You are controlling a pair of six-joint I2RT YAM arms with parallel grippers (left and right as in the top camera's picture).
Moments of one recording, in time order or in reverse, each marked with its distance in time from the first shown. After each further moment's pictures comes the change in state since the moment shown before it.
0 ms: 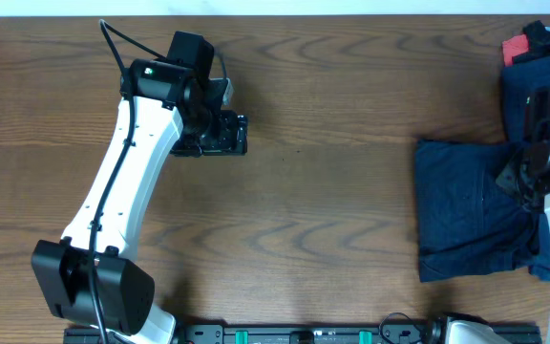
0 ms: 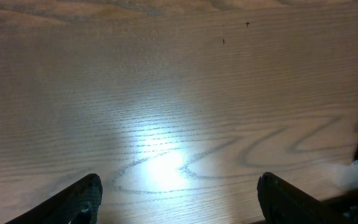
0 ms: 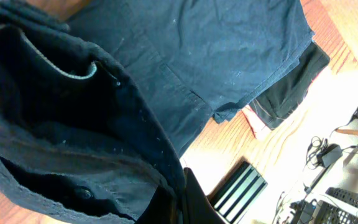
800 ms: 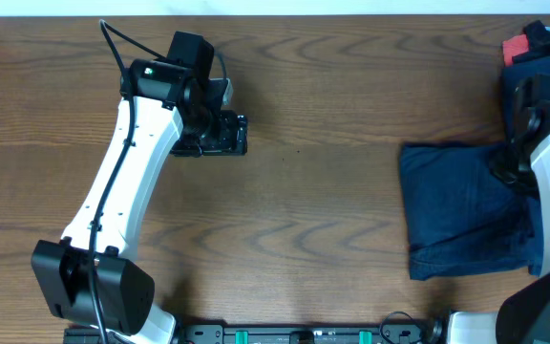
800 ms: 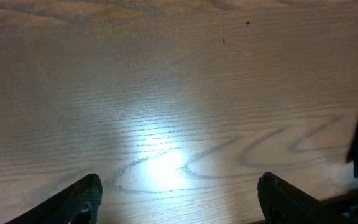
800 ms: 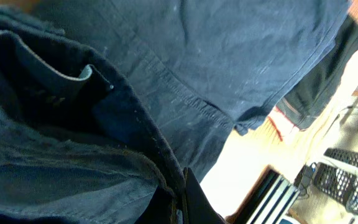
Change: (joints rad) left arm 0.000 0.000 0.000 -0.001 0.000 0.000; right arm -0.087 0.246 -0.109 0.205 -0.009 0.068
